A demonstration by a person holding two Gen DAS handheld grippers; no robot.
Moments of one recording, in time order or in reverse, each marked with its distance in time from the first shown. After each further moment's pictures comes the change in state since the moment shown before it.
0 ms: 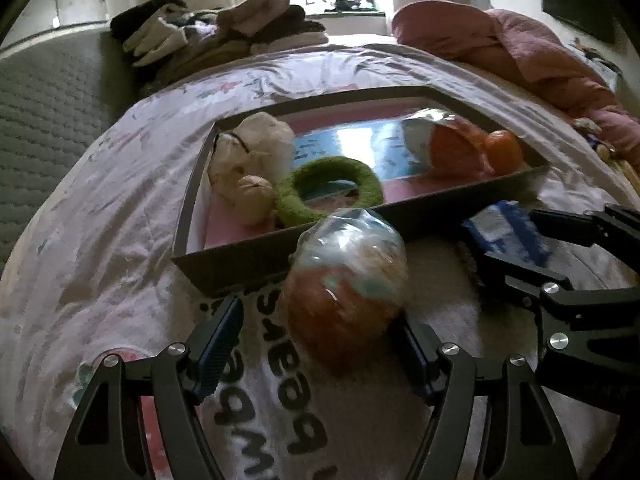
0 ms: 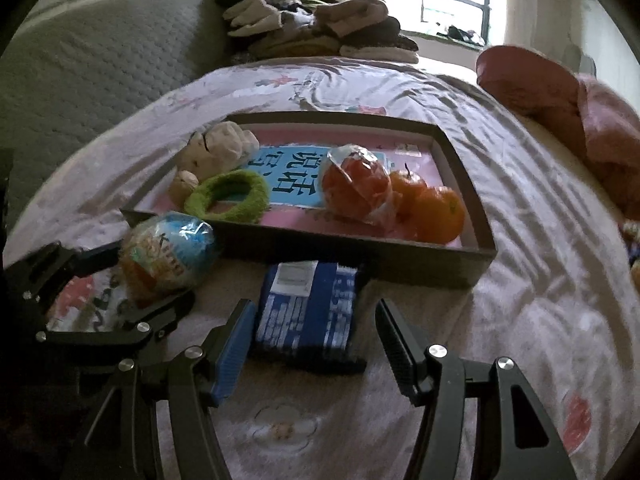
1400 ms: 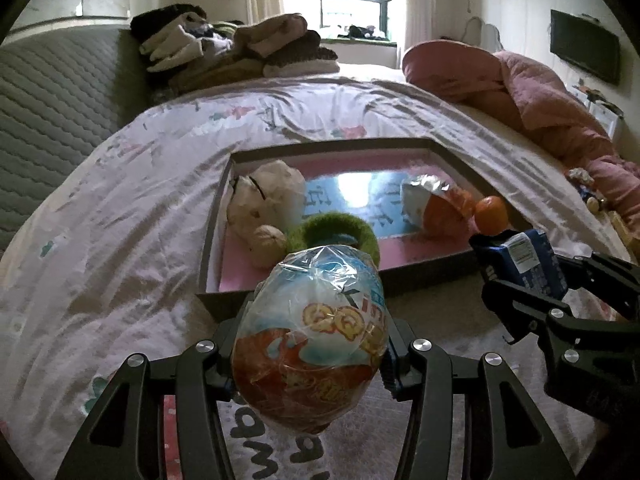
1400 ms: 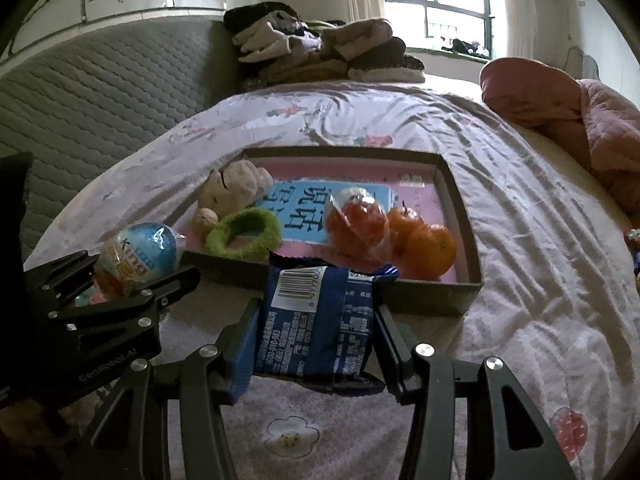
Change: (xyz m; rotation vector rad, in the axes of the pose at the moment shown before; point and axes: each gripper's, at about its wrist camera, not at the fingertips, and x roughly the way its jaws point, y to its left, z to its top) left arm -0.035 0.014 0.019 -0.080 -0.092 -0.041; right arm -0.036 -0.010 0.009 0.026 -0.113 0.088
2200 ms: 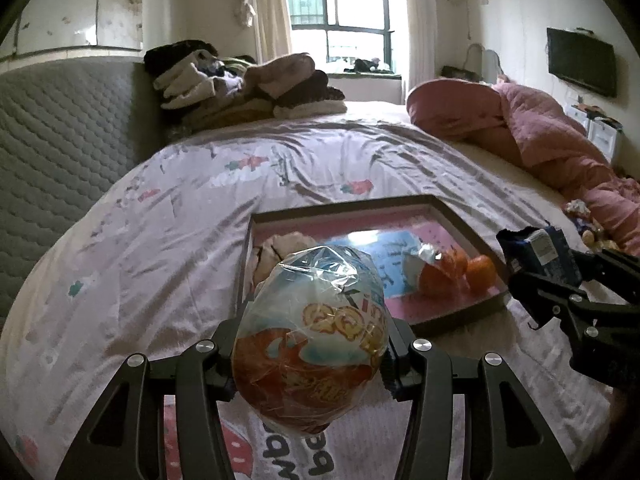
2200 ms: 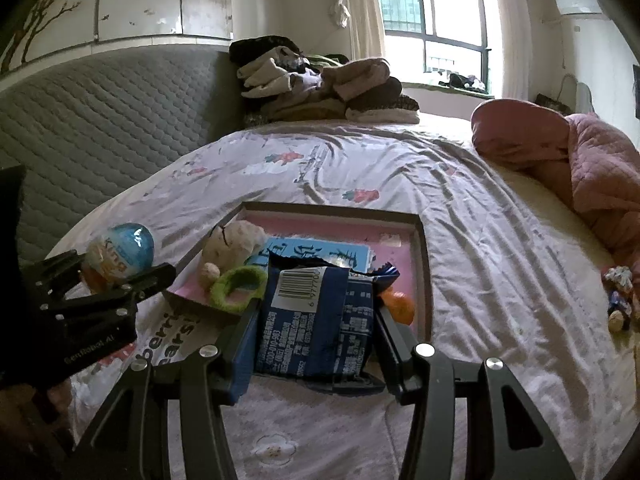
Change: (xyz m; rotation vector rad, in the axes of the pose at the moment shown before) left arm -0.043 0.007 0.035 0.002 -0.129 0.036; right arm -0.042 -0.010 0.034 -0.034 -0.112 -0.023
